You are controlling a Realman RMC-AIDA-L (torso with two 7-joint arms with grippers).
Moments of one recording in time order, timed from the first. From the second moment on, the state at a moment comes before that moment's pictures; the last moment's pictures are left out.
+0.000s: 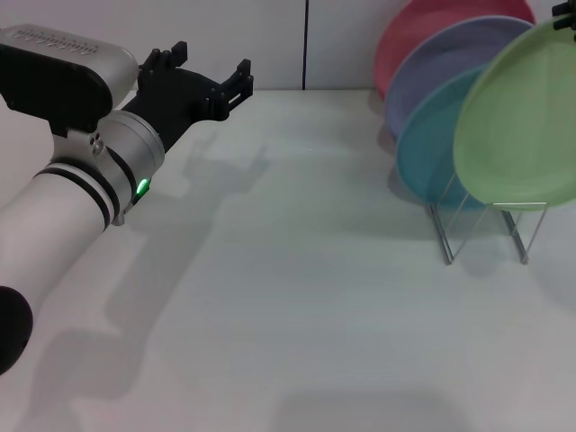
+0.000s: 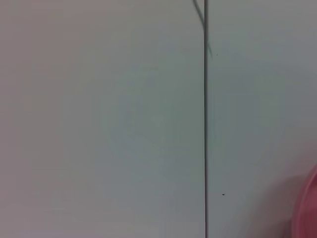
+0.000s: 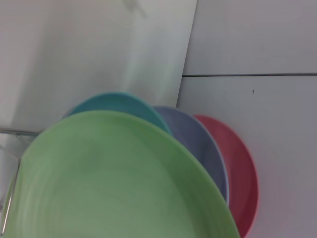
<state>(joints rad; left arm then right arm) -0.31 -2.07 -1.19 -1.18 2.44 0.13 0.37 0.61 2.00 -1.38 -2.00 -2.93 -1.65 1.67</state>
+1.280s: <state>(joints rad) -0.36 -2.07 -1.20 -1.13 2.42 0.12 0.37 0.52 2.05 -1.30 -2.06 -2.93 -1.56 1.60</state>
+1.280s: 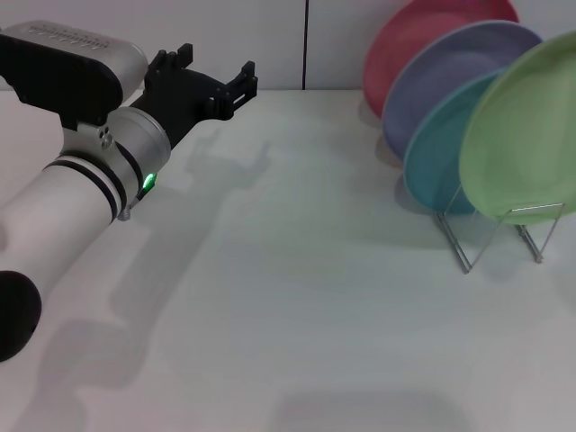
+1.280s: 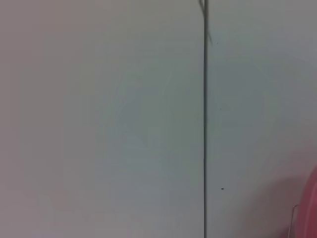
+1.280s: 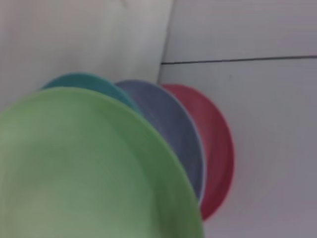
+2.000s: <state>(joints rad) -0.38 -2.07 -1.19 -1.13 2.42 0.09 0.37 0.54 2.07 -1.34 -2.06 -2.92 -1.68 1.81</state>
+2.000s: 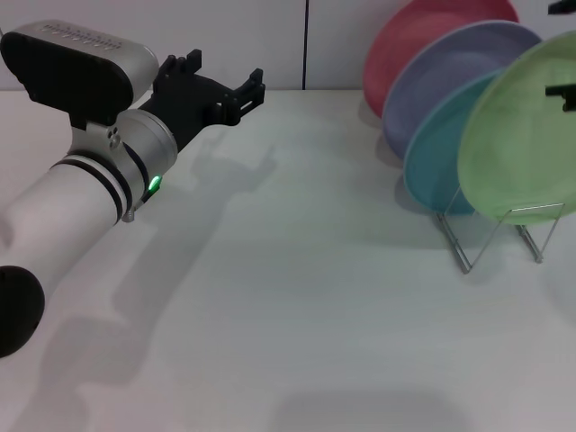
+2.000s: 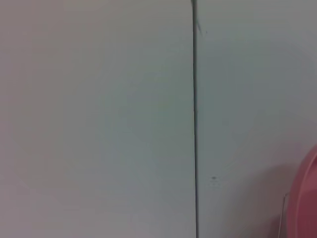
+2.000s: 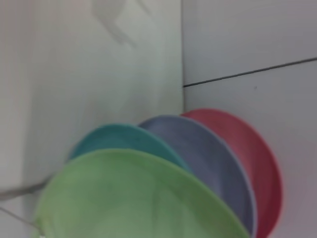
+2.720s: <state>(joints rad) -0.39 -2.06 -1.20 -1.12 2.42 0.08 0.37 0.59 2.07 -1.37 -2.06 -2.92 -1.77 2.04</state>
